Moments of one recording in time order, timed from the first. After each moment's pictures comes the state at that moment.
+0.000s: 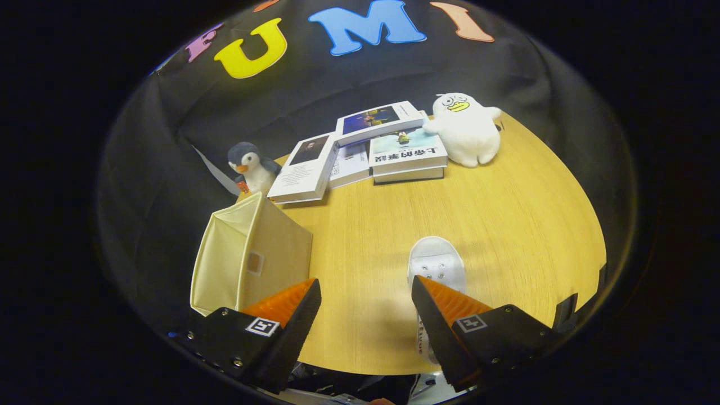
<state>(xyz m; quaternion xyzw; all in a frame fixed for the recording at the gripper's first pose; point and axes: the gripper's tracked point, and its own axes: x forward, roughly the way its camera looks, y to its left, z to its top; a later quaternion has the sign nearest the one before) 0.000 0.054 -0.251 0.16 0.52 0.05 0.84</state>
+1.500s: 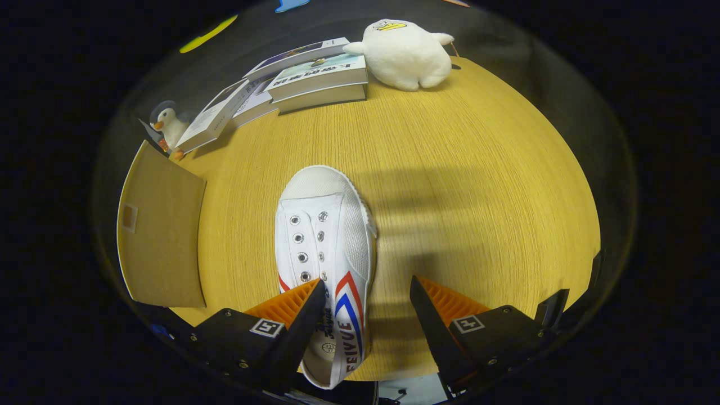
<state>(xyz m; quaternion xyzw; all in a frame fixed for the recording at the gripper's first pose) -0.049 -0.030 -0.384 0.11 0.64 0.00 0.76</state>
